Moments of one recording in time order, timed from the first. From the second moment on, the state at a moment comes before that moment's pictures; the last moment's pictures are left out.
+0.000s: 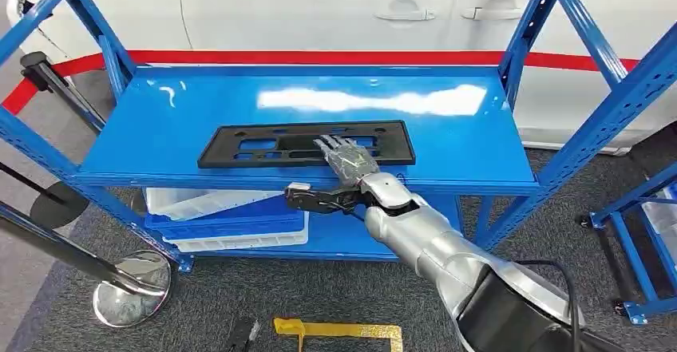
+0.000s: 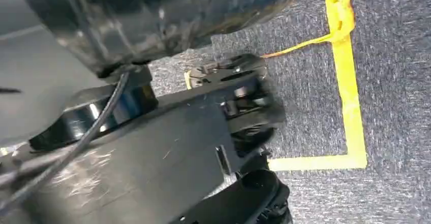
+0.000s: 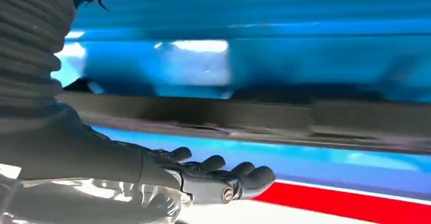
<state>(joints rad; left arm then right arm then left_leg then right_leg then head) -0.12 -0.09 -0.78 -0.22 0.88 0.21 -0.26 -0.96 0.19 1.07 -0.42 0.58 -0.20 0.08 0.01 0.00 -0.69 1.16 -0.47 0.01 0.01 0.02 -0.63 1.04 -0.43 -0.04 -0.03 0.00</state>
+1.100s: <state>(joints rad) -0.13 -0.09 -0.82 -0.22 0.88 0.22 -0.24 -0.99 0.20 1.20 -0.36 0.87 -0.24 0.30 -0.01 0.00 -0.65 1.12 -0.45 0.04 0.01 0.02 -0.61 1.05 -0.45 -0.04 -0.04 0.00</state>
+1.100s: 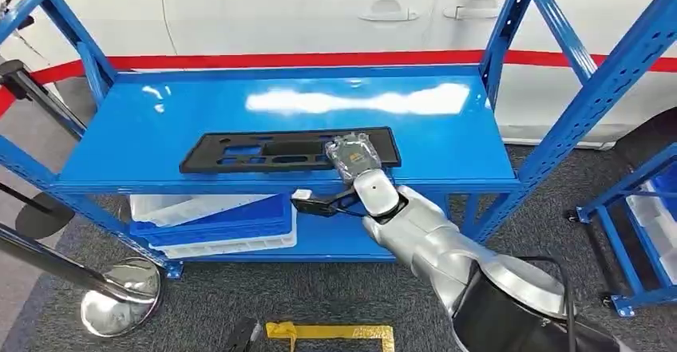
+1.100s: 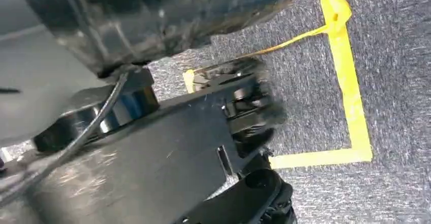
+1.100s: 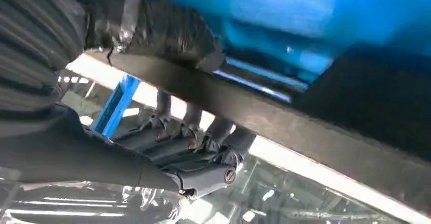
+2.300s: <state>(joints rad) -0.11 -0.07 -0.89 -0.22 0.82 0.37 -0.38 -0.93 0.17 1.03 -0.50 0.94 -0.66 0.11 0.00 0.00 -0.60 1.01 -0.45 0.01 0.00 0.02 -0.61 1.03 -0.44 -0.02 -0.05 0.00</state>
